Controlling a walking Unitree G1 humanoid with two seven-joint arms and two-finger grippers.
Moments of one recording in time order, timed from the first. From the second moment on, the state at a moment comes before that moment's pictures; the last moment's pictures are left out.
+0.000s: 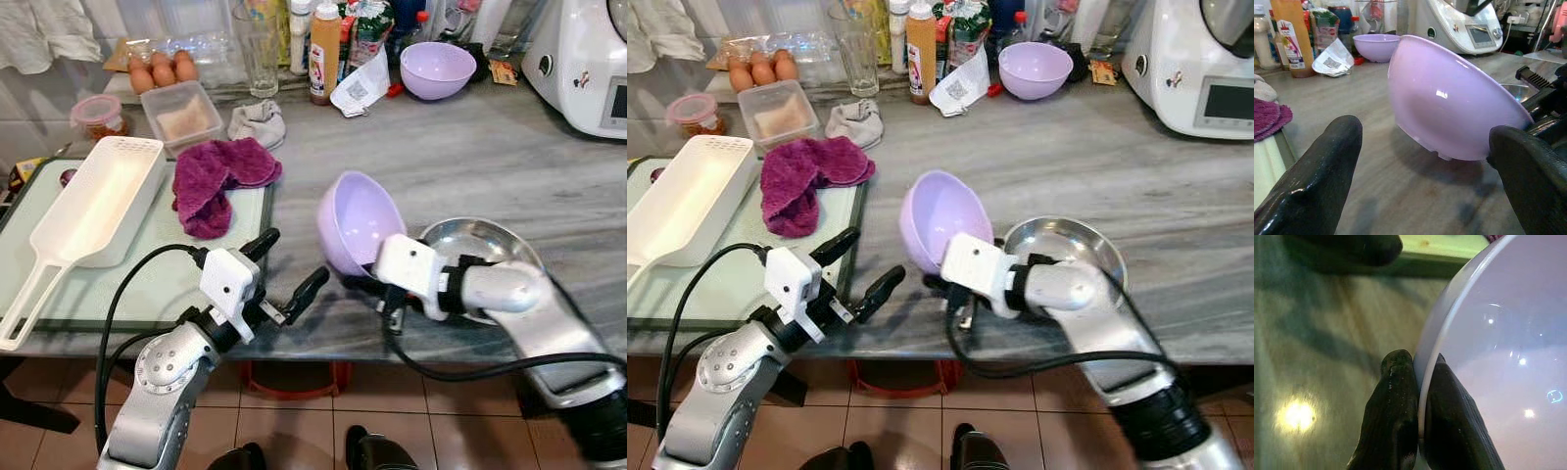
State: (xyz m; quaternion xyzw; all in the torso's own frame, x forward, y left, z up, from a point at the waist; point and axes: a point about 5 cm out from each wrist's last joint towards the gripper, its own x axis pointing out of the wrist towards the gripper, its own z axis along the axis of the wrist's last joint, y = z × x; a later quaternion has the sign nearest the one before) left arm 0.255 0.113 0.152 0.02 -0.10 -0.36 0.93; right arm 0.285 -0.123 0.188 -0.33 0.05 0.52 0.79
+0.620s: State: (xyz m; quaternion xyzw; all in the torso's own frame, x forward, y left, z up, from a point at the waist) left arm 0.254 0.112 0.149 0.01 -0.09 -0.37 0.92; right arm 0.283 -0.147 0.194 -0.42 0.09 0.56 0.71
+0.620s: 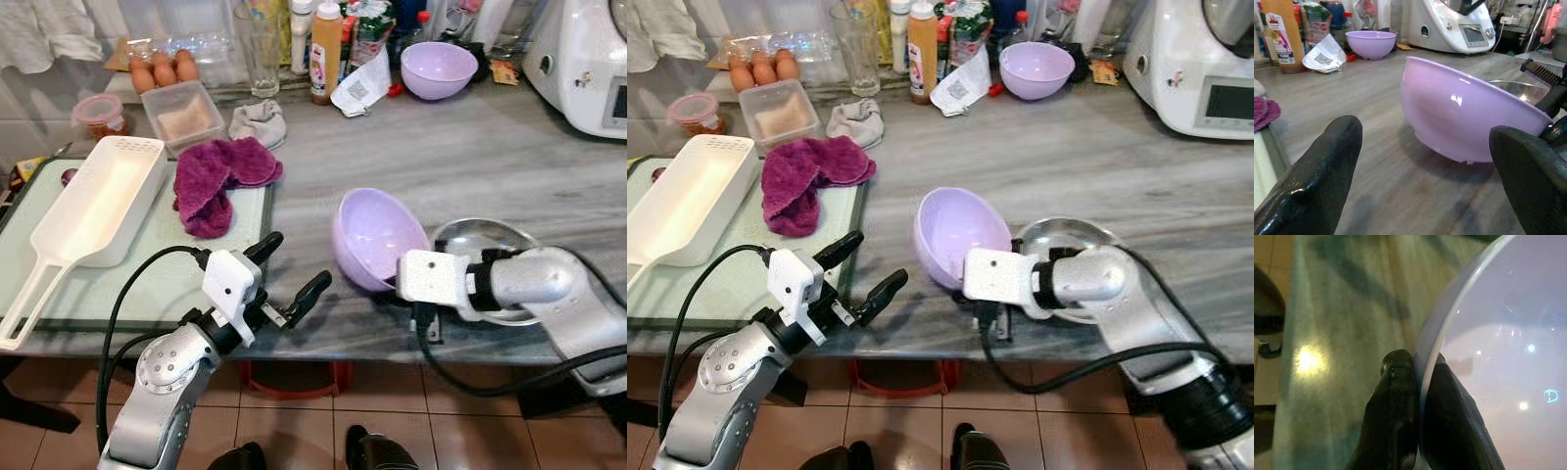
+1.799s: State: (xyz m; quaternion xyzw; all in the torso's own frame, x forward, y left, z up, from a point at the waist) left arm 0.256 0.111 0.151 0.01 -0.09 -0.37 0.92; right arm 0.319 -0.138 0.236 -0.42 -0.06 0.46 0.78
